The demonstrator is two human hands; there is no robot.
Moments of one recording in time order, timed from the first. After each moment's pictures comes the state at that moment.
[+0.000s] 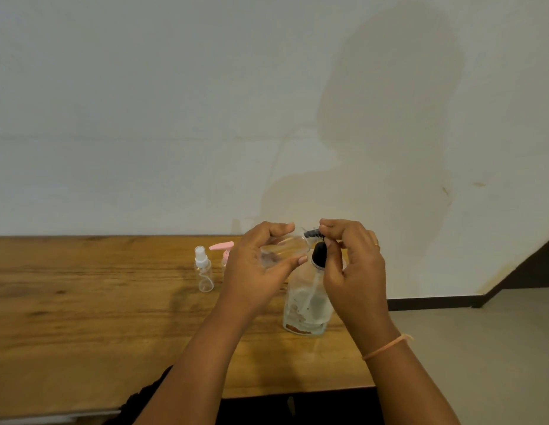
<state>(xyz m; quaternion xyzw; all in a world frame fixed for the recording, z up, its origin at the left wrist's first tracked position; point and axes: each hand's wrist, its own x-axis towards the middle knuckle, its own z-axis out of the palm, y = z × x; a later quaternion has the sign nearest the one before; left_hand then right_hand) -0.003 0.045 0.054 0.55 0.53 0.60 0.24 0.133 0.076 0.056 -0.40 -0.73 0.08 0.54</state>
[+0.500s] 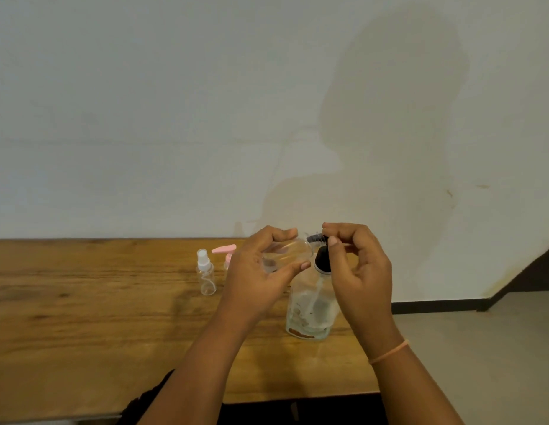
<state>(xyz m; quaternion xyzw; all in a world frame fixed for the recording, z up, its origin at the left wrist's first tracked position) -0.004 0.045 0.054 0.55 0.53 0.59 0.25 0.131 0.075 0.062 -0.37 -0.68 0.23 0.60</state>
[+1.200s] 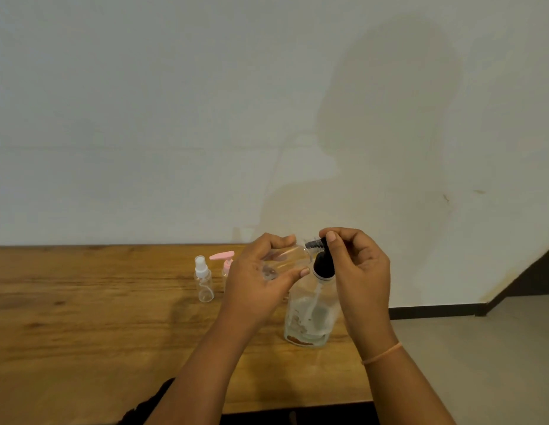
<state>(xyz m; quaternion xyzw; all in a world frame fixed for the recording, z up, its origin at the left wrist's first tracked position) -0.002 0.045 0.054 0.54 0.54 0.60 0.26 0.123 0.075 0.072 -0.41 -0.54 0.41 0.61</state>
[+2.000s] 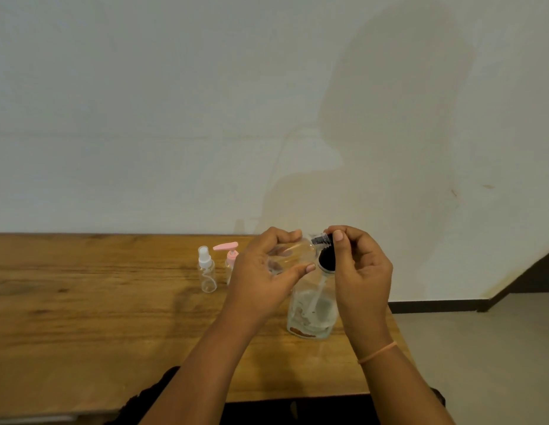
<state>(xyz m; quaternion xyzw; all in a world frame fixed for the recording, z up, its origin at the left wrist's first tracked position) 0.001 0.044 0.056 0.53 0.53 0.59 0.29 0.118 0.072 0.060 -0.40 -0.54 0.37 0.64</state>
